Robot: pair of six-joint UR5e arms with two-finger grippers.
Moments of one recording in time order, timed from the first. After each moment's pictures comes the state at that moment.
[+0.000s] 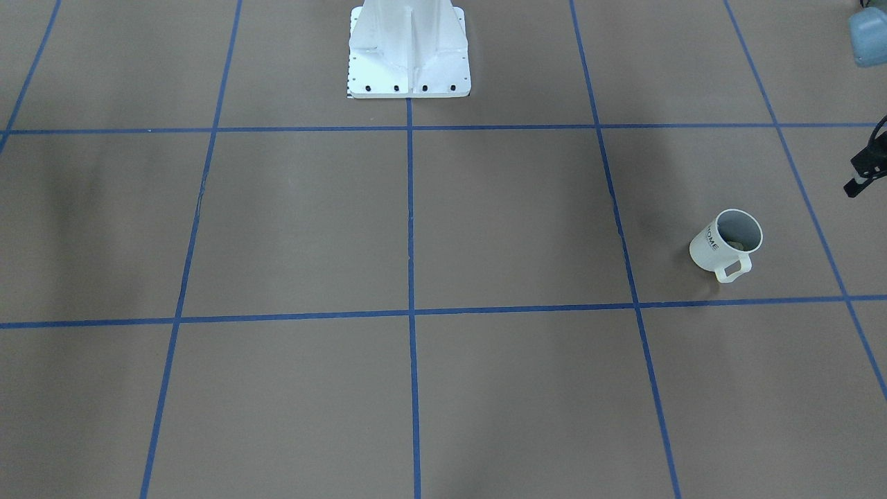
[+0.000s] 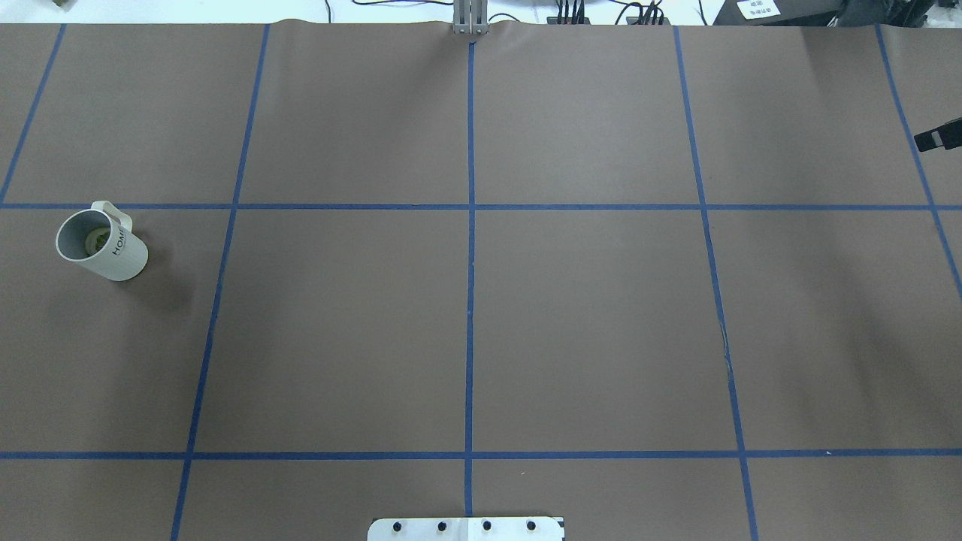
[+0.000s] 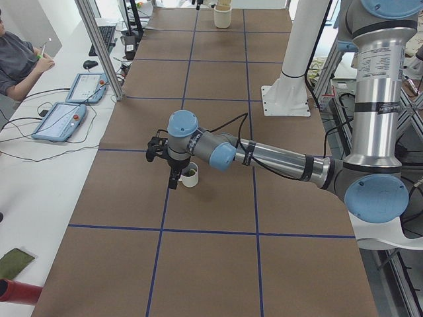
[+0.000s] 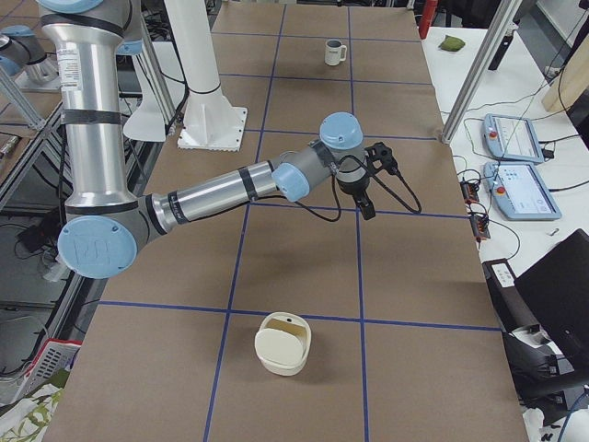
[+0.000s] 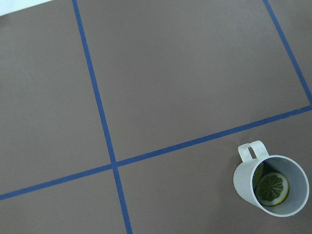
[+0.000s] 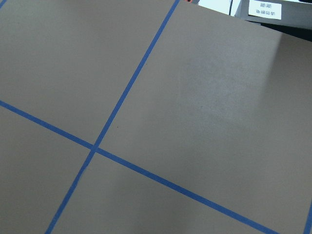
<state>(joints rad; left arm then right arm) -1.36 -1.55 -1.78 -1.91 -2.32 -0.42 1.36 -1.53 1.88 -1.26 2.34 0.20</state>
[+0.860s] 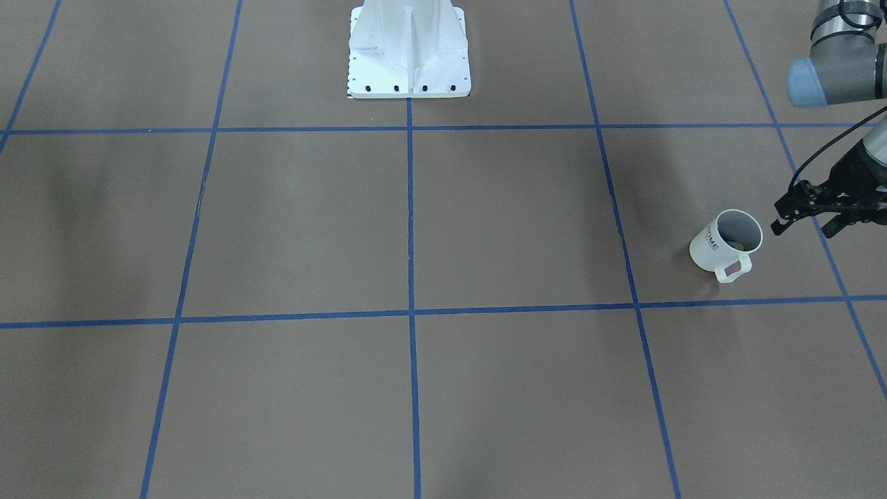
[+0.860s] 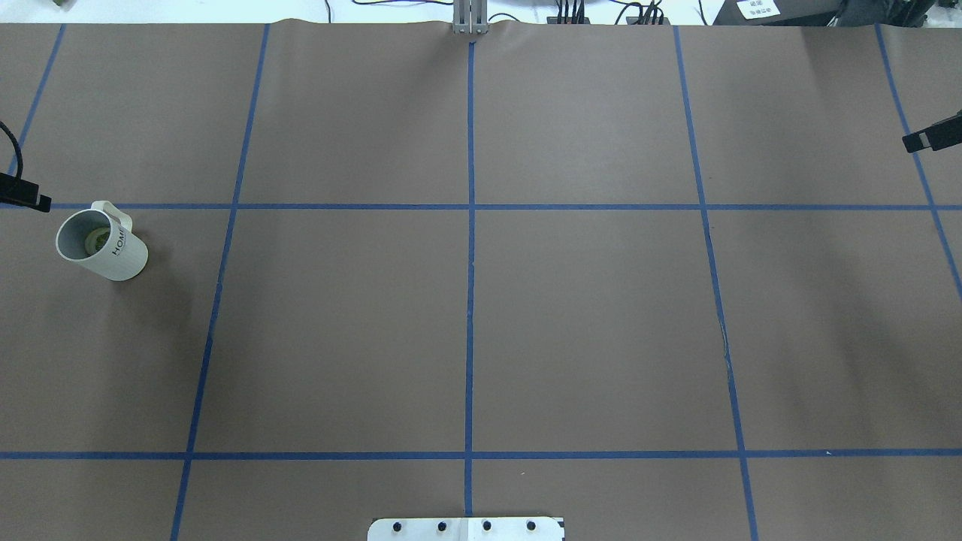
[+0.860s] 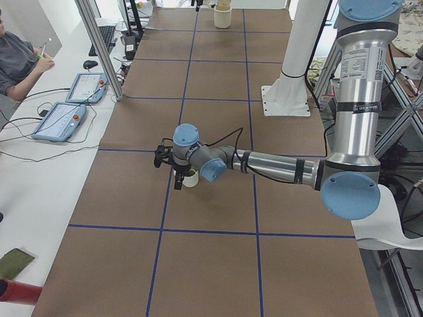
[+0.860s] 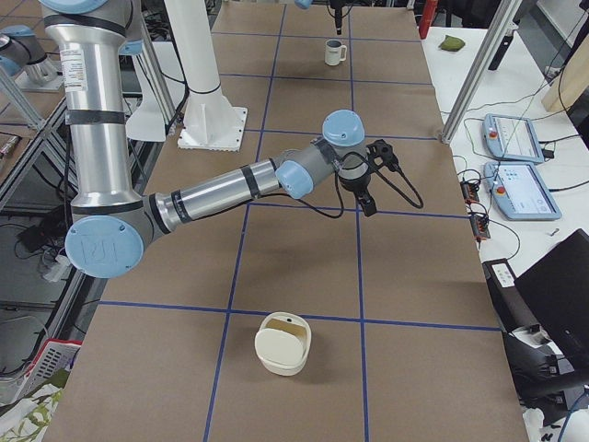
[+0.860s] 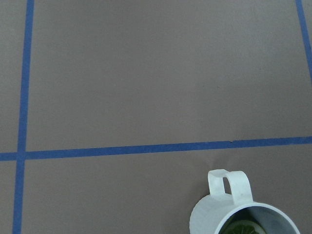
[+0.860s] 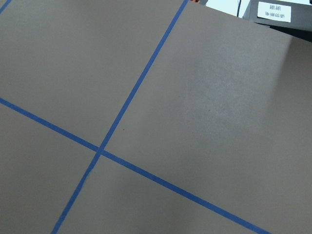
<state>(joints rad) -1.15 -1.58 -1.65 -2.14 -2.20 -0.67 1.34 -1.51 1.88 -1.26 2.33 0.20</state>
